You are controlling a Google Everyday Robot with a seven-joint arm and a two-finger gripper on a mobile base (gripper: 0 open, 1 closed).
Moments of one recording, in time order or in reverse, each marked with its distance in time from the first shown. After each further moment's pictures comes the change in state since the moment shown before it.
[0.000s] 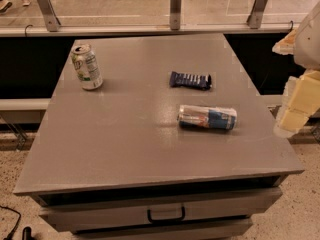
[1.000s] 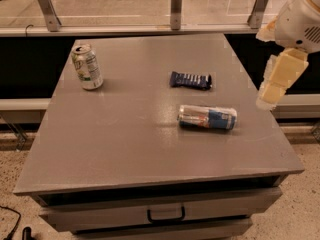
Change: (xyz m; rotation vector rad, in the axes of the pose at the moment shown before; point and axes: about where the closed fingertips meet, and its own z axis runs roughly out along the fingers) arm -0.023 -0.056 0.024 -0.027 -0.081 -0.018
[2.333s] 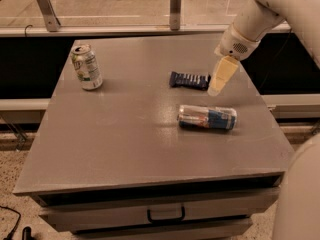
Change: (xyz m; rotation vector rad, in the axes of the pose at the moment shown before) arm -0.034 -0.110 0.158 -0.115 -0.082 0.053
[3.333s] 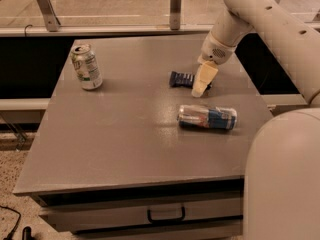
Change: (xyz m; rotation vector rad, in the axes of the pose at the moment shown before) arm -0.021 -0.018 0.050 -0.048 0.021 -0.010
